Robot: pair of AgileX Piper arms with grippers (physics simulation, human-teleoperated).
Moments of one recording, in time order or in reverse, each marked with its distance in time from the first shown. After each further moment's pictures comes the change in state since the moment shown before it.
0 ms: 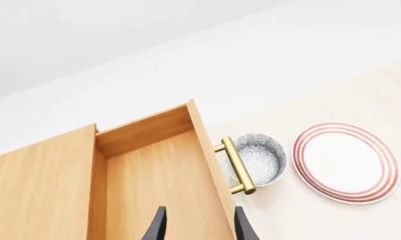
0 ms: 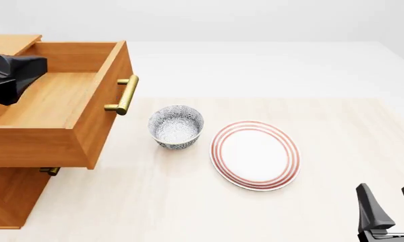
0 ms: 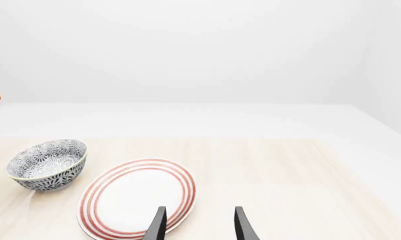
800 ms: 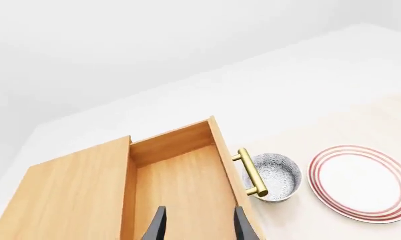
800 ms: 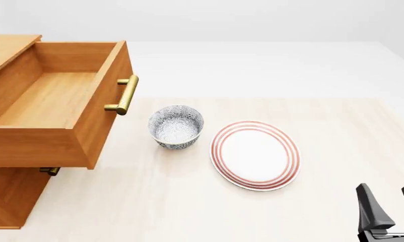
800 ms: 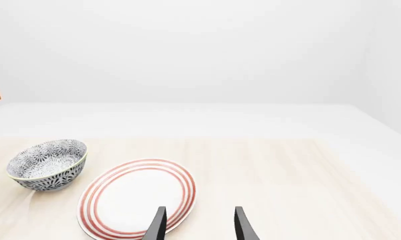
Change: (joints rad) left arm 0.056 -0.171 0.014 -0.007 0.039; right arm 0.000 0.000 0.000 0.000 0.000
